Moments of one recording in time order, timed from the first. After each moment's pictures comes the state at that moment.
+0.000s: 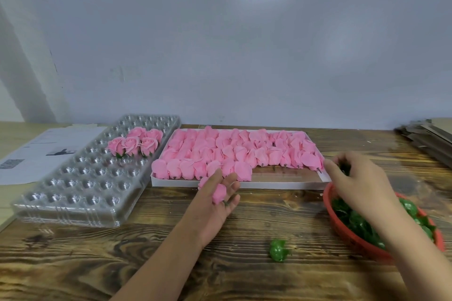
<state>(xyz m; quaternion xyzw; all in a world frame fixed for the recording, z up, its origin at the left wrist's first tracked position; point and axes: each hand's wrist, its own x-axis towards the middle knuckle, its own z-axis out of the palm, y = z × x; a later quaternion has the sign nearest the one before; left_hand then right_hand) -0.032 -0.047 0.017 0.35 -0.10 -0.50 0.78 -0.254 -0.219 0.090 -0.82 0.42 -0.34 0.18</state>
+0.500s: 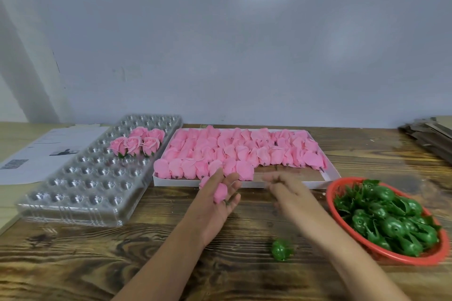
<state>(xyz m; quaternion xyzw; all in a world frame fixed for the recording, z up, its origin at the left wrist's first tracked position) -0.030 -0.048 0.016 0.35 -0.11 -0.50 0.79 -0.194 -0.137 0.074 -0.77 0.31 -0.25 0.50</state>
